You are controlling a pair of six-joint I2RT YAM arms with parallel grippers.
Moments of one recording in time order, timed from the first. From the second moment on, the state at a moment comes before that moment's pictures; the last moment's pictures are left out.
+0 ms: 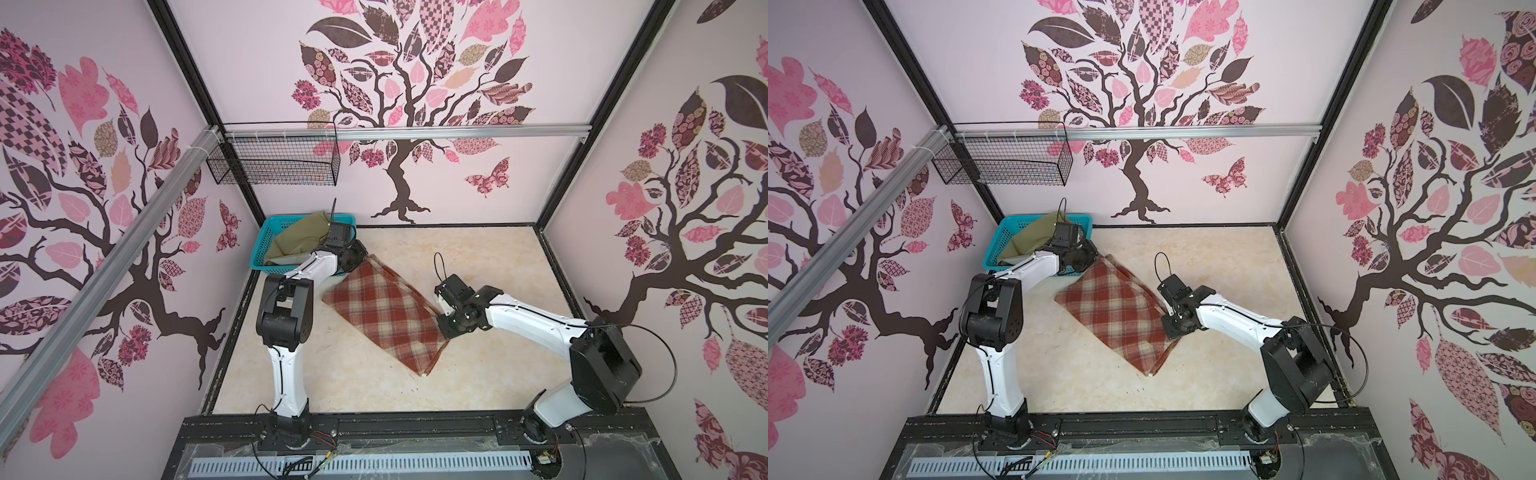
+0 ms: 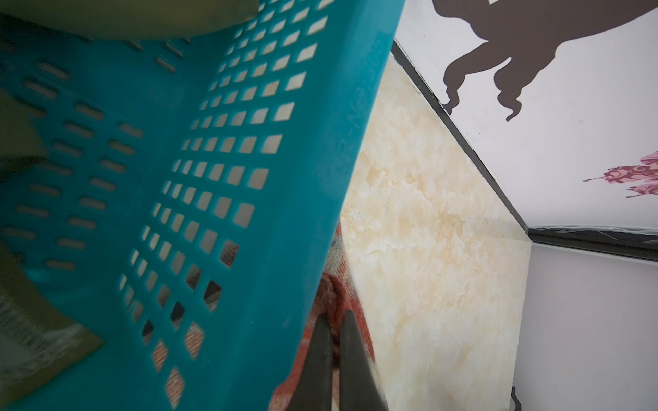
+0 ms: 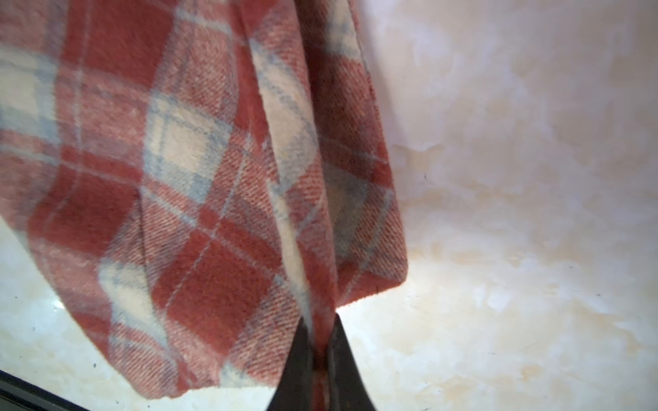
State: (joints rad) left arm -0.19 2.05 1.52 -0.28 0.23 -0.84; right arm 0.65 1.54 1.04 -0.75 0.00 0.28
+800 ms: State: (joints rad) left arm -0.19 2.05 1.52 -0.27 0.23 -0.84; right arm 0.65 1.54 1.06 -0.78 0.18 0.29
